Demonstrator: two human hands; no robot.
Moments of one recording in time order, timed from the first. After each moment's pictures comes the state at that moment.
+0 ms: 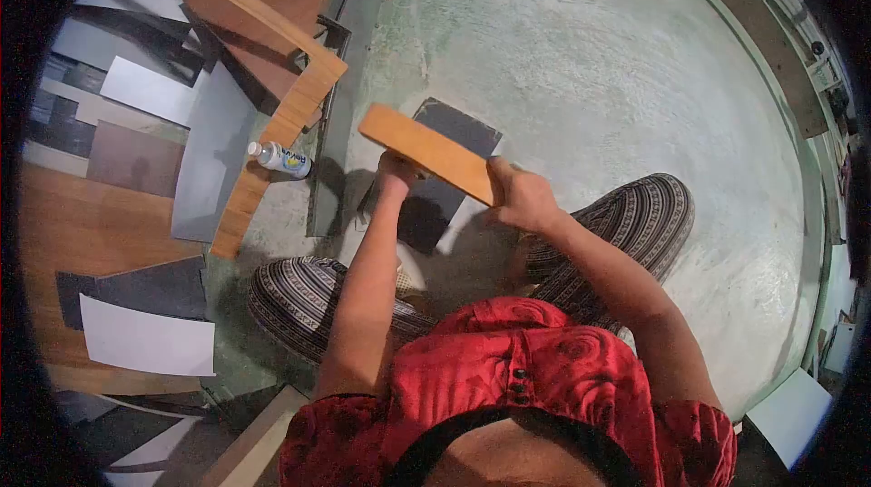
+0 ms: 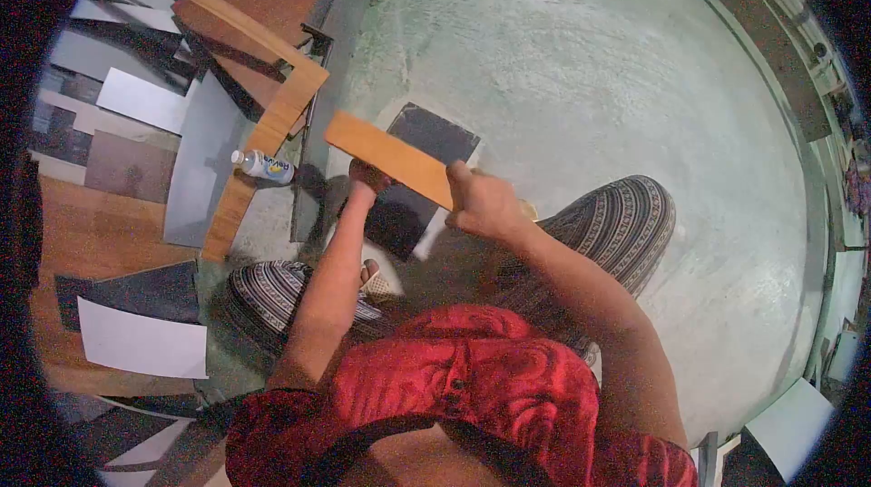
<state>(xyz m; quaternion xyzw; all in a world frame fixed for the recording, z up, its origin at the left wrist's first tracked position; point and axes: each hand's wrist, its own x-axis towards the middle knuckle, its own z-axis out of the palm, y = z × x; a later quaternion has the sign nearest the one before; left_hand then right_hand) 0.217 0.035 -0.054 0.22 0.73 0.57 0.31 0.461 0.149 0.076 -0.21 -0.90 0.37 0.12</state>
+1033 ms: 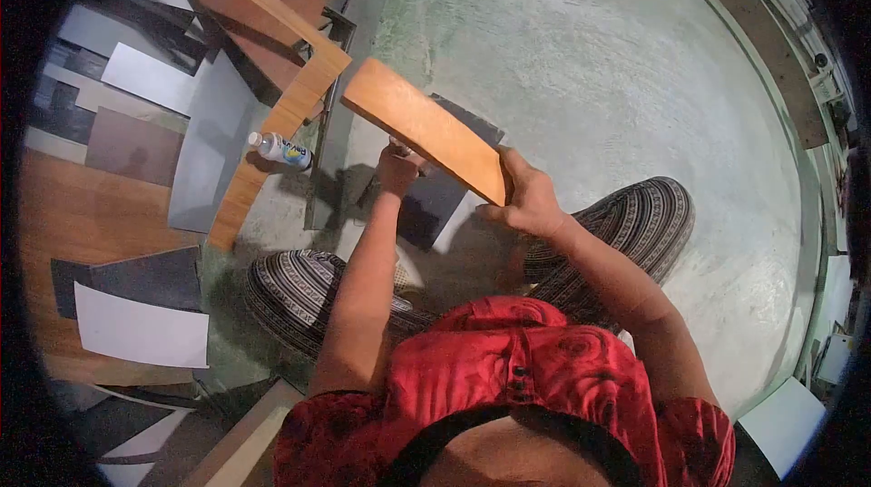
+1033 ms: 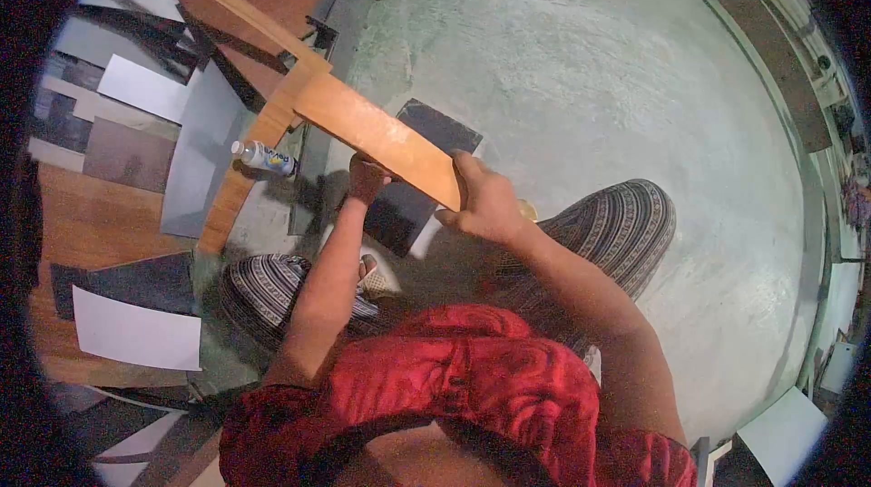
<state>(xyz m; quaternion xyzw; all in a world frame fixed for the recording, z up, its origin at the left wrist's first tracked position) 0.185 0.023 -0.144 0.26 0.78 0.51 0.24 0.460 0.142 0.084 -0.18 -0.87 0.42 0.20</state>
